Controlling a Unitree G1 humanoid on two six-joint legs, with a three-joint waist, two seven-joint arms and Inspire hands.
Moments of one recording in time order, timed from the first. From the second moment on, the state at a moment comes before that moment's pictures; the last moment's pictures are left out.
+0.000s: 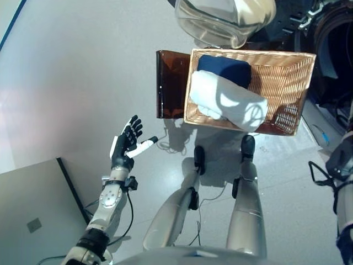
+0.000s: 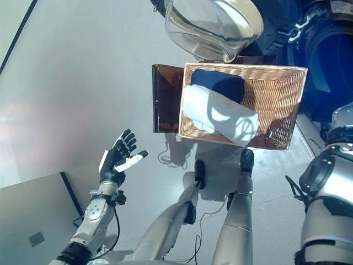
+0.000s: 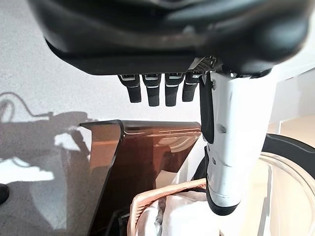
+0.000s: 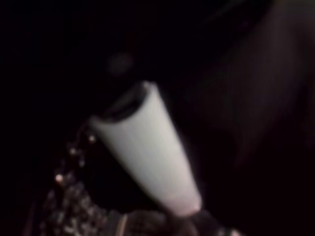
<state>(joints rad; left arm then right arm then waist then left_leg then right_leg) -0.02 0.29 -0.30 0.36 -0.44 -0.44 0.14 -1.15 -0.84 -0.40 1.17 1.12 -0.57 -0.75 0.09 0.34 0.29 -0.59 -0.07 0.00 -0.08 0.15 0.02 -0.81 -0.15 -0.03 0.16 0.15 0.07</state>
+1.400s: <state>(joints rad) 0.04 0.33 -0.21 0.34 -0.36 -0.47 0.11 -0.93 -0.99 0.35 1.19 -0.31 -0.11 -0.61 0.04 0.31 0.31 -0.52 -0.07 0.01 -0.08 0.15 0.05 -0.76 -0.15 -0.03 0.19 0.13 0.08</state>
